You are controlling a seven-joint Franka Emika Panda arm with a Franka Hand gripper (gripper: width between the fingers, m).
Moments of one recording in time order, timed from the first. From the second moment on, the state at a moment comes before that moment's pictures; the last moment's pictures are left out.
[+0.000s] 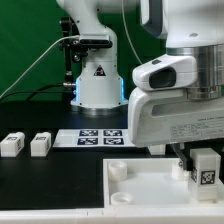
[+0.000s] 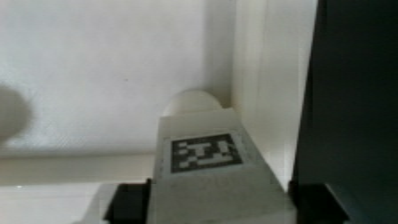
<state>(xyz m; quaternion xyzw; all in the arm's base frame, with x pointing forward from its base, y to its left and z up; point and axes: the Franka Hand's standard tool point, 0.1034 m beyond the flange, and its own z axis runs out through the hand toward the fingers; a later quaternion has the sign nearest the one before) 0.629 0.120 0.073 -1.00 0.00 -0.01 0.05</state>
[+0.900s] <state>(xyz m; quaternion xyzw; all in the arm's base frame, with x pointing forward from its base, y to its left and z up) 0.632 0.118 0.070 -0.82 0.57 0.03 0.07</state>
